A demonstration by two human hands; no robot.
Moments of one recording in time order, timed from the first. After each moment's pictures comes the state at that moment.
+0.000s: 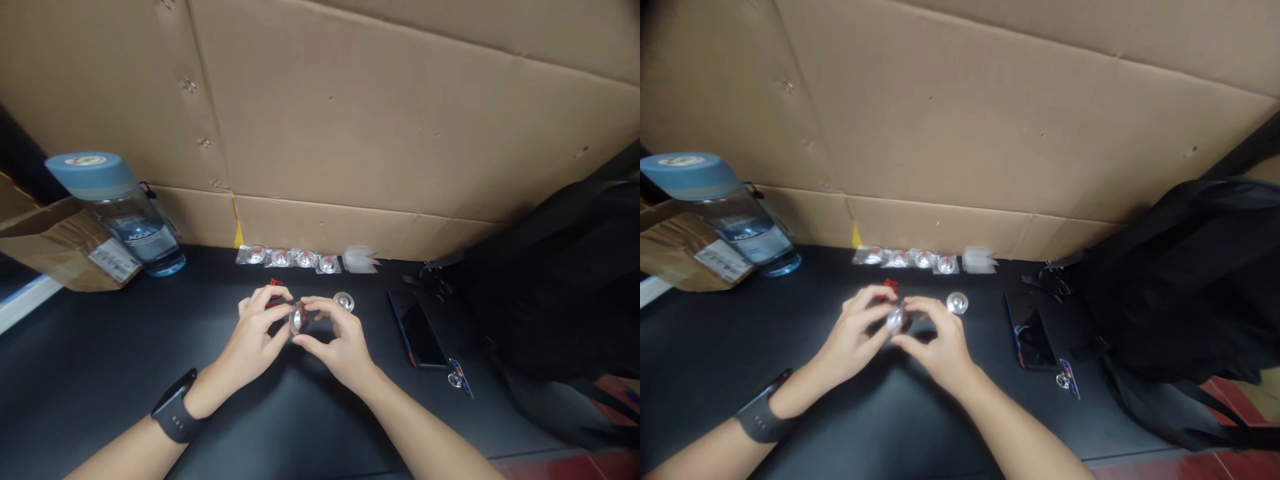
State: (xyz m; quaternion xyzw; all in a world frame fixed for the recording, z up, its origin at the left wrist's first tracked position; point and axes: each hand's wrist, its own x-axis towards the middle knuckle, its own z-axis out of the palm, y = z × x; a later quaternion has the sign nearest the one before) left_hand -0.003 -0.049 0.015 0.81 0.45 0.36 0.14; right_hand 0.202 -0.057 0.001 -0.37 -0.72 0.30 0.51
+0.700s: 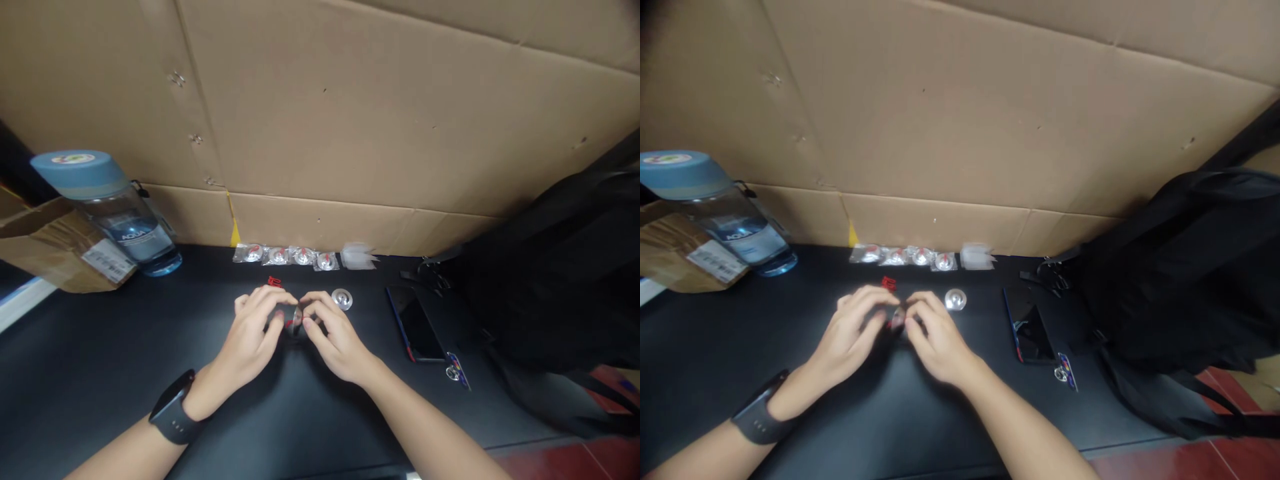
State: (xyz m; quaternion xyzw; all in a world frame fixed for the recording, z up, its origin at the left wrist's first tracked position) left_hand -0.003 -0.052 0.019 0.80 0.45 0.37 0.14; right_hand 0.207 -0.061 0.018 -0.40 -0.78 0.30 0.38
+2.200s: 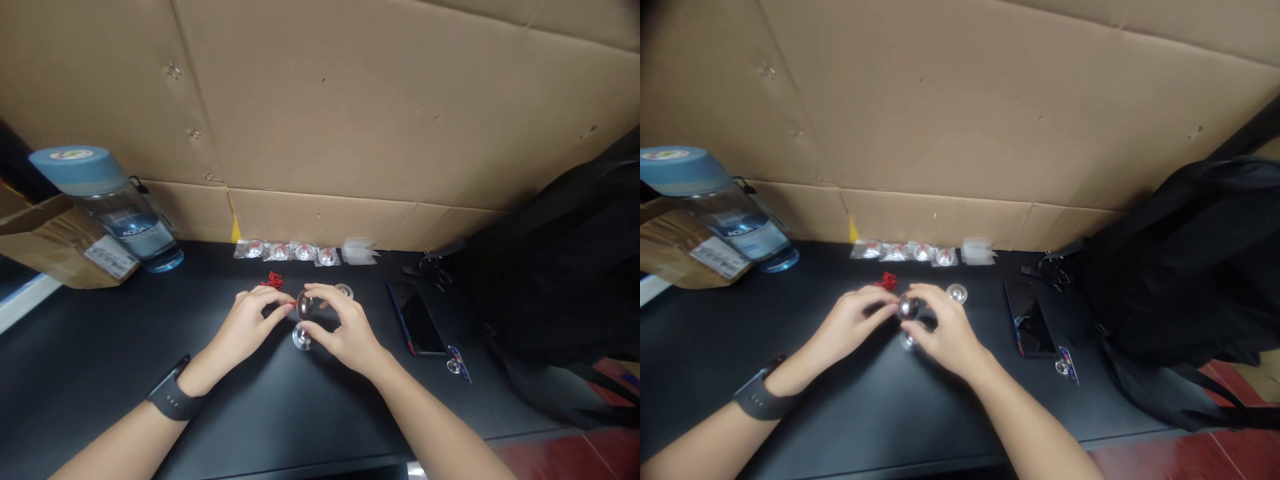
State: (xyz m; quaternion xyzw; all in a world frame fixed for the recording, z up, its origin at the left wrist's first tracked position) left_hand -0.013 -0.031 0.011 0.79 0.45 0.32 0.24; right_hand 0.218 -0.058 0.023 -0.39 -0.79 0.24 0.42
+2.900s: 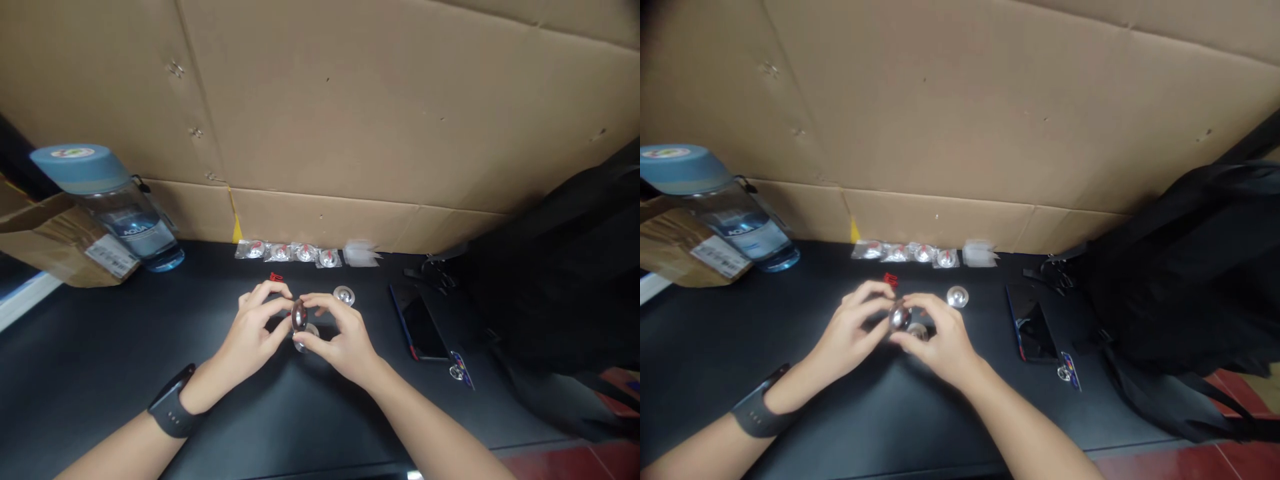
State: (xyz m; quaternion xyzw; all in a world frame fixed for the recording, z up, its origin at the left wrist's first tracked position) left_hand -0.003 -0.049 0.019 0.81 0.43 0.37 0.16; right_hand 0.207 -0.060 0.012 -0.37 -0.76 0.27 0.47
